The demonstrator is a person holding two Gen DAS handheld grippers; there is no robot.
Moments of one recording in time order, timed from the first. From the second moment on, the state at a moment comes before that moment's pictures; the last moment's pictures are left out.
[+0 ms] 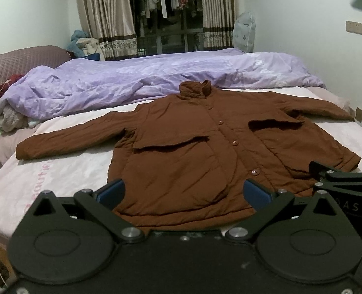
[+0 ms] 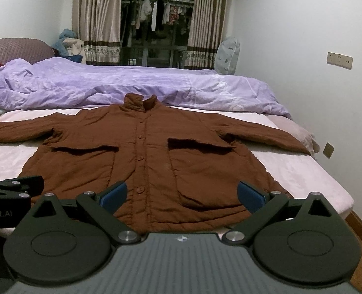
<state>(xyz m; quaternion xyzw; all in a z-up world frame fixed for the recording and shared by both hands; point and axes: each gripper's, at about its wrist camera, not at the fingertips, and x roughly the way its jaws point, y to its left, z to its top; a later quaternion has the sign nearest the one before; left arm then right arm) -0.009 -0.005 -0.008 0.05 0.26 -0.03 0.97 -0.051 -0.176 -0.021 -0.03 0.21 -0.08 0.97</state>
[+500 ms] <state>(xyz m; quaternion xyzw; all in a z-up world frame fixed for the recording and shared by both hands) -0.010 -0.007 -0.008 0.05 0.25 -0.03 0.97 -0.050 -0.175 -0.021 -0.03 0.21 -0.08 0.97</state>
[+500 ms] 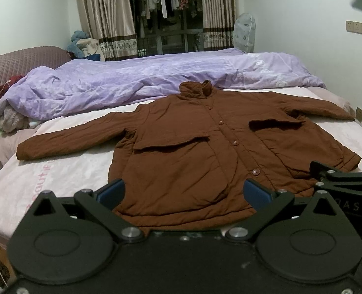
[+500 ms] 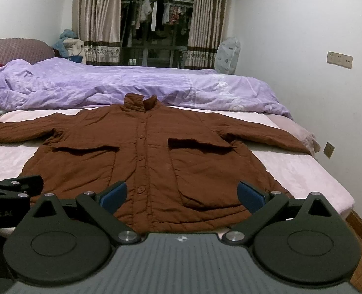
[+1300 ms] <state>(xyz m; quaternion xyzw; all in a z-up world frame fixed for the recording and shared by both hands) -0.010 -0.006 -0.010 0.05 0.26 -0.03 0.96 -0.050 -0.176 -0.021 -0.03 0.21 -0.08 0.97</state>
